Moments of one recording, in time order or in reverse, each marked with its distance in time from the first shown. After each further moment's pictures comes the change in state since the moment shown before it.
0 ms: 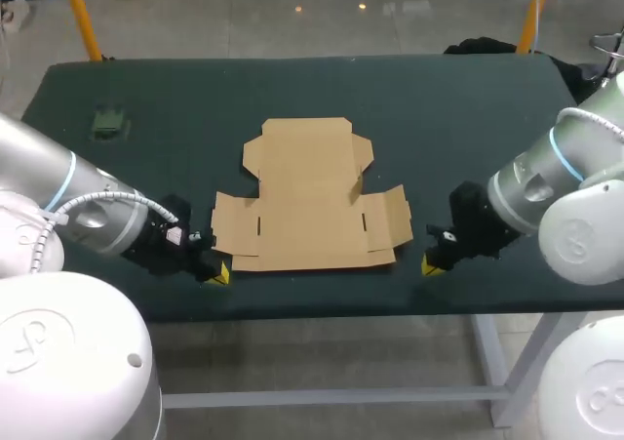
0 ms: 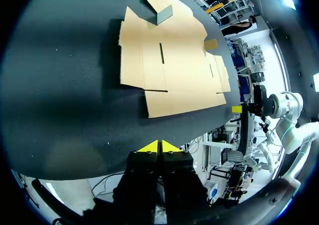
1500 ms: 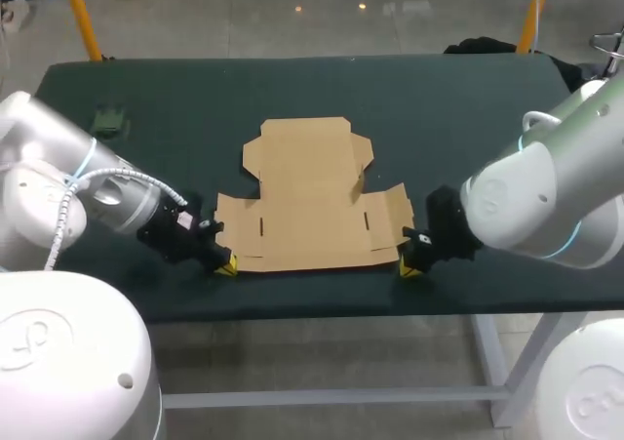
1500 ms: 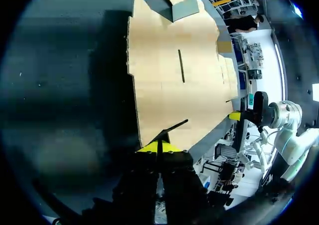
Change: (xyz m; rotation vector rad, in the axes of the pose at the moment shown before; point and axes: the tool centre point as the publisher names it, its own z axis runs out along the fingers) left arm -0.017 -0.039 0.035 -0.108 0.057 -0.034; right arm 0.015 0.012 0.034 -0.007 0.008 0.001
